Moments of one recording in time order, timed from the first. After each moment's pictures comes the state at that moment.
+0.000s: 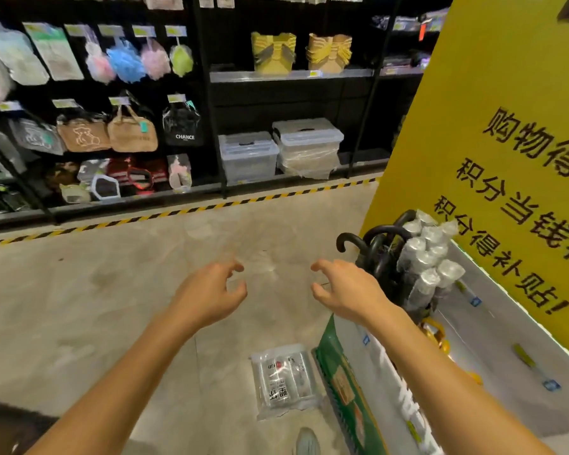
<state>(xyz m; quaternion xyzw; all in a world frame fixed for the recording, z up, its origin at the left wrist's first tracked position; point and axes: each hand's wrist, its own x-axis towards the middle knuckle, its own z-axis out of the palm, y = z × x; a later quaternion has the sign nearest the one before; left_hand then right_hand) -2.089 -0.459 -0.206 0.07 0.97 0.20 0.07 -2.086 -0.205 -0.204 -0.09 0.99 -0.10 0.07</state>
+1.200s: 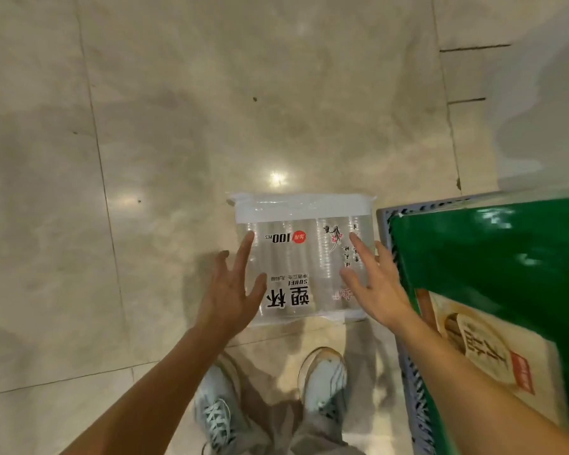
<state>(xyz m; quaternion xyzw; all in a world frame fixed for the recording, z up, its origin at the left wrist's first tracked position) -2.142 -0.405 -1.084 -0.13 0.89 0.36 0.26 -2.171 -0.135 -1.084 0.08 0.90 -0.28 0.32</state>
